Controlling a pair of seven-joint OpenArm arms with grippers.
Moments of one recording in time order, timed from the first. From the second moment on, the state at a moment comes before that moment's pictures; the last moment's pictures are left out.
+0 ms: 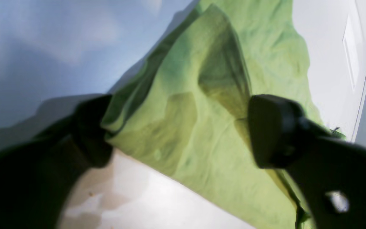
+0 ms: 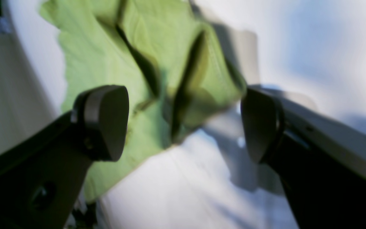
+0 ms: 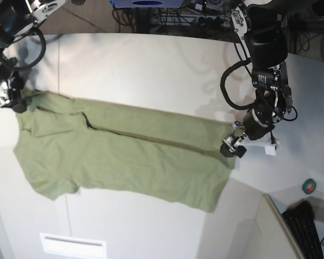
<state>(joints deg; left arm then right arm) -9.5 -6.1 -25.0 55.3 -36.0 -8.4 37.1 2.4 3.7 65.3 58.0 38.0 22.1 -56.3</state>
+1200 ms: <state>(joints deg) -9.0 -4.0 -25.2 81.2 -35.9 0.1 57.8 14.5 11.7 64.9 72.8 33.7 12.1 -80.9</state>
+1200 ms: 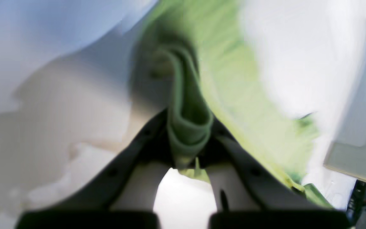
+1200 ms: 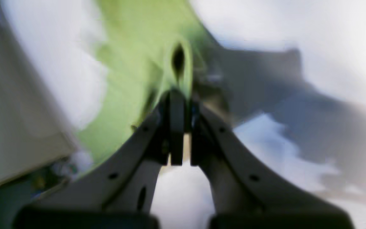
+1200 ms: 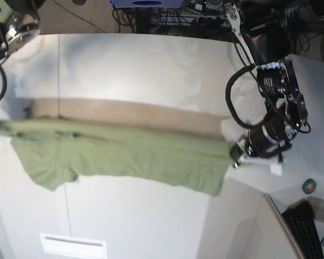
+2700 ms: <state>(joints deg) 23.0 -5.4 -32.4 89.8 -38.7 0.2 56.9 -9.4 5.3 64.7 72.9 34.0 16.3 -76.3</state>
